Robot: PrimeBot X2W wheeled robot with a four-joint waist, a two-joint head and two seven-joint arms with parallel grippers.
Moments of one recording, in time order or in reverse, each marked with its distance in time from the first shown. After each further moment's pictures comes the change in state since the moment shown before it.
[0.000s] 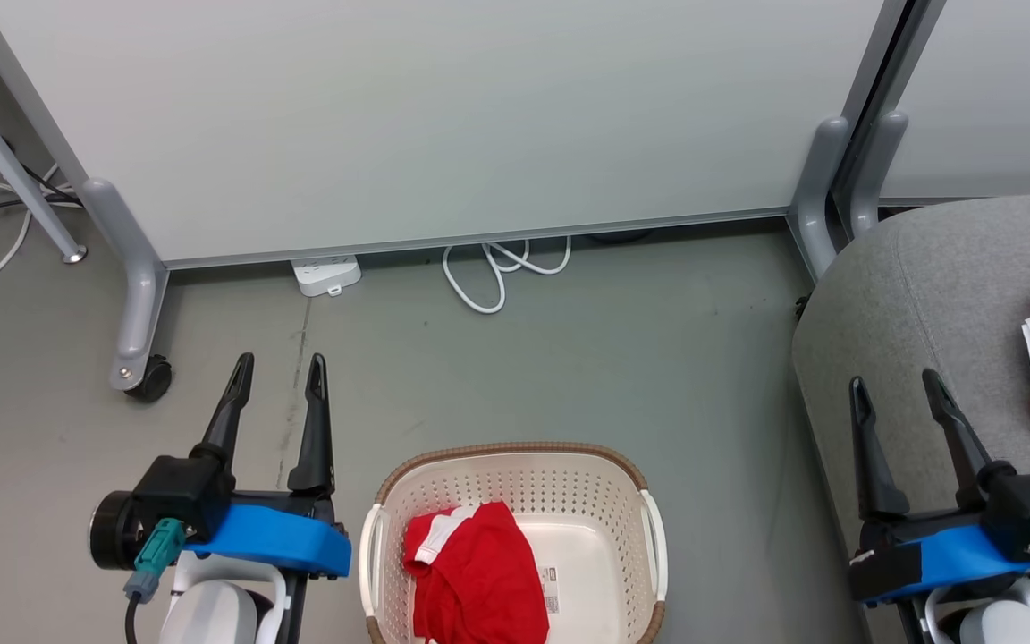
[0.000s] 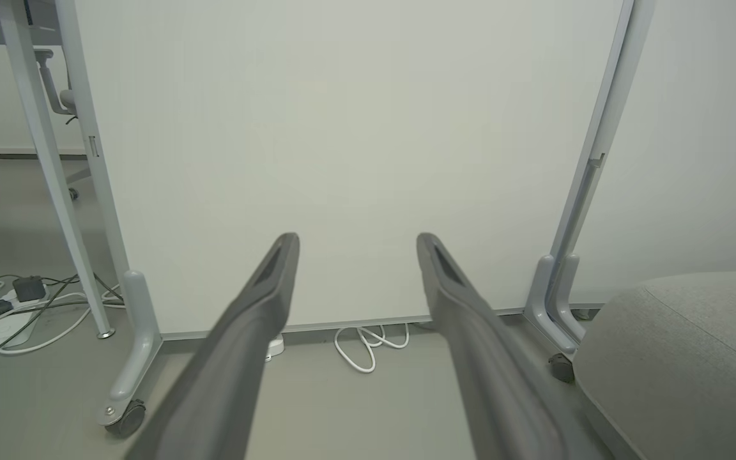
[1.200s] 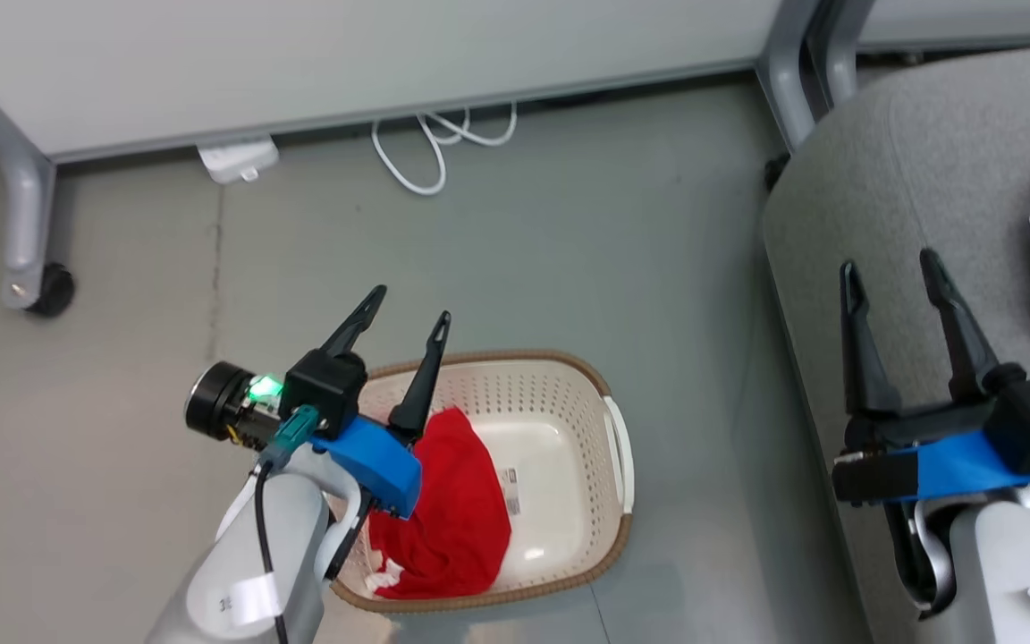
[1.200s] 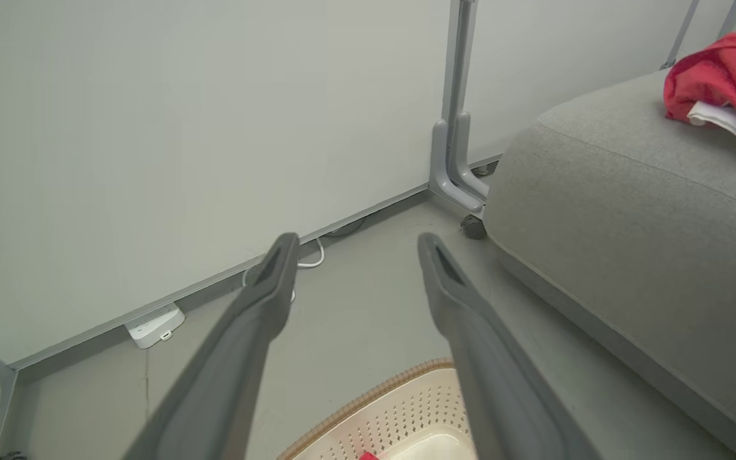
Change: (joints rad) left arm -0.283 0.079 -0.334 0.270 -0.003 -0.006 0.000; right arm -0.144 0.010 0.033 -0.047 0.001 0.000 0.000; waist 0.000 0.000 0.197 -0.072
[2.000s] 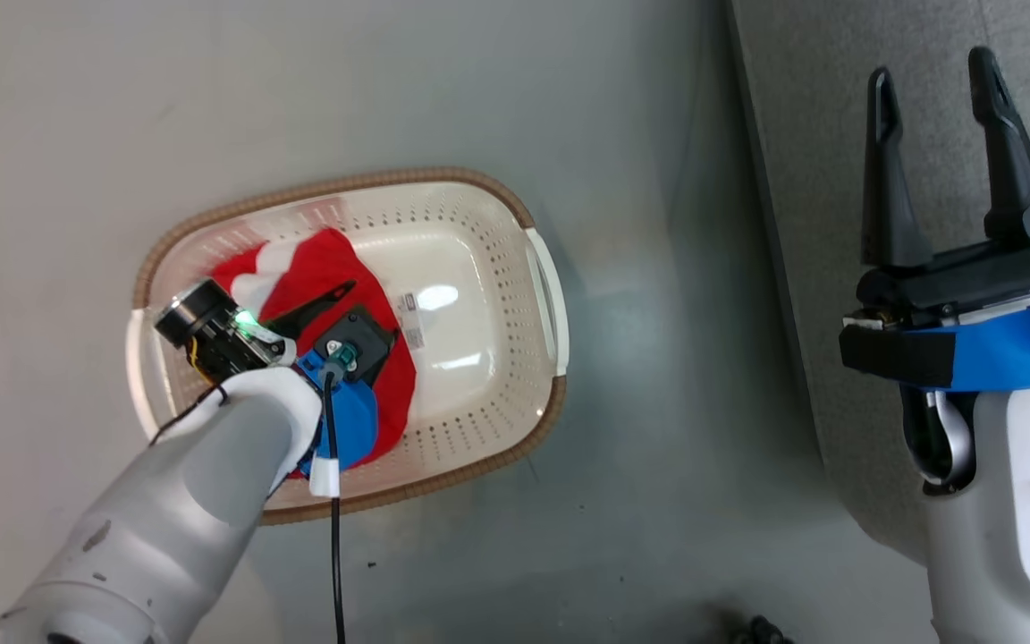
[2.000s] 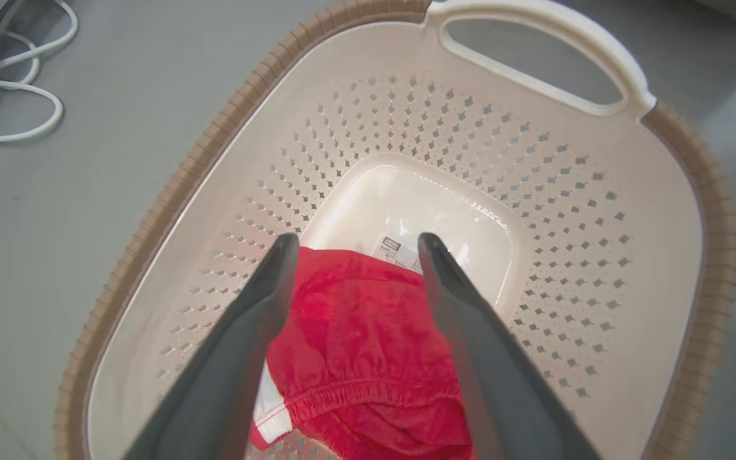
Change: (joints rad) left arm -0.425 0.090 -0.659 0.556 -0.124 0.000 0.024; right arm -0.238 0.001 0.032 -0.096 0.000 0.000 0.000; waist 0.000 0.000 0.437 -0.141
